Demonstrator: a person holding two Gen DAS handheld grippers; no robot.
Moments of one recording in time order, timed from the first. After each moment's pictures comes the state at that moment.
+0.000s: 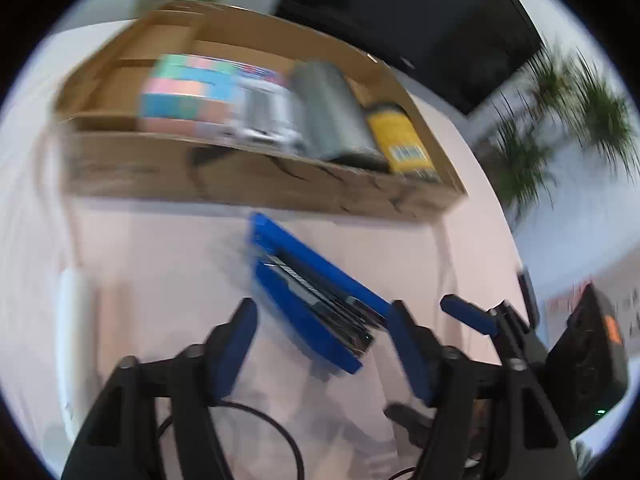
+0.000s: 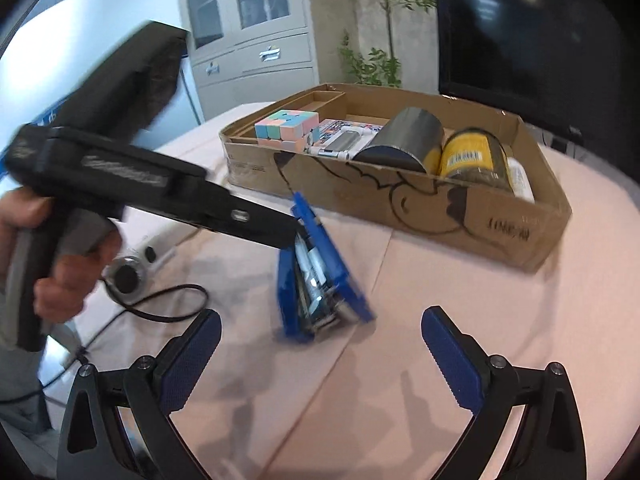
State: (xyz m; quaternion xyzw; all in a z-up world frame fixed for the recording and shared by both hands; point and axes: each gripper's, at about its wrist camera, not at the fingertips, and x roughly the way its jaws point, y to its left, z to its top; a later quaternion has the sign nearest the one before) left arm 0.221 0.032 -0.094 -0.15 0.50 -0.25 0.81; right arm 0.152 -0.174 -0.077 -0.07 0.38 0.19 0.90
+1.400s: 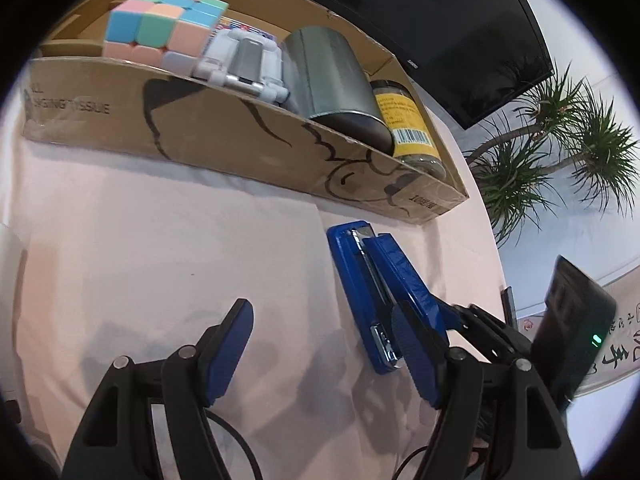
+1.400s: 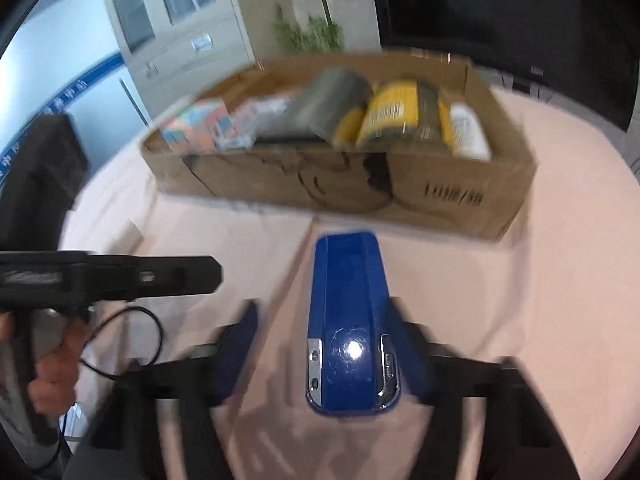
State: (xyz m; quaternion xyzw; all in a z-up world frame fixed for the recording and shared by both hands) left arm 0.234 0.001 -0.134 -0.20 0.52 -0.28 0.78; right arm 0.194 -0.219 -0.081 0.00 0.47 0.08 0.88
